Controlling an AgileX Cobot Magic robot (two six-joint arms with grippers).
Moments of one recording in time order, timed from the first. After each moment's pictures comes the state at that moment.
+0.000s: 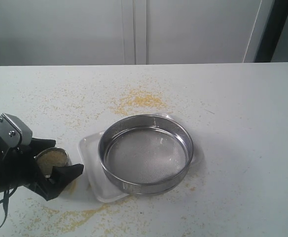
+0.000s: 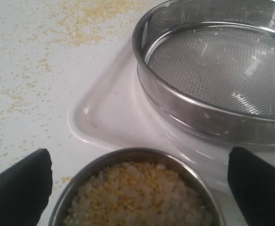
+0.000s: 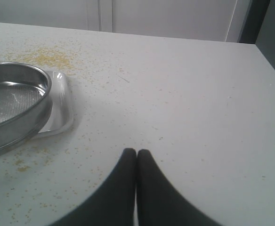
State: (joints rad) left arm -0.18 1.71 -0.32 0.73 -0.95 -0.23; right arm 0.11 0.01 0.00 0.07 0.36 -0.07
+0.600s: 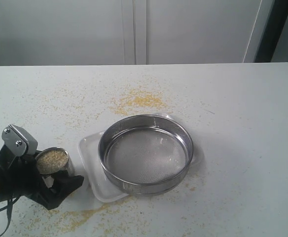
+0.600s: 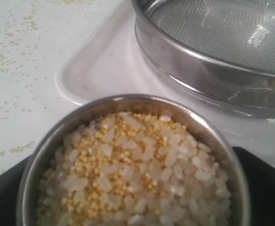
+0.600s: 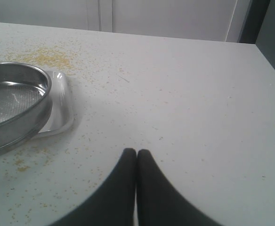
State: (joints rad) left arm -0.18 1.80 -0.32 0.73 -0.95 -0.21; right arm 0.11 0.01 0.00 0.07 0.36 -0.07
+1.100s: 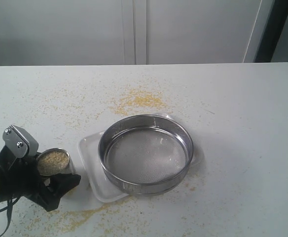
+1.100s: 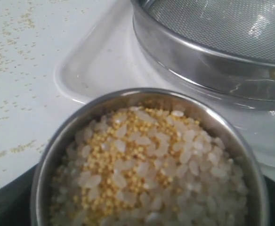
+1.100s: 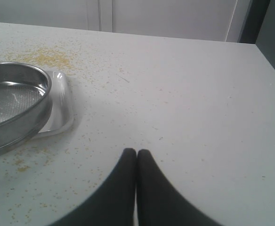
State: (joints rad) left arm -0.18 1.81 -0.32 0.73 -0.94 -0.18; right arm 0.11 0.01 0.00 0.07 0.36 -0.07
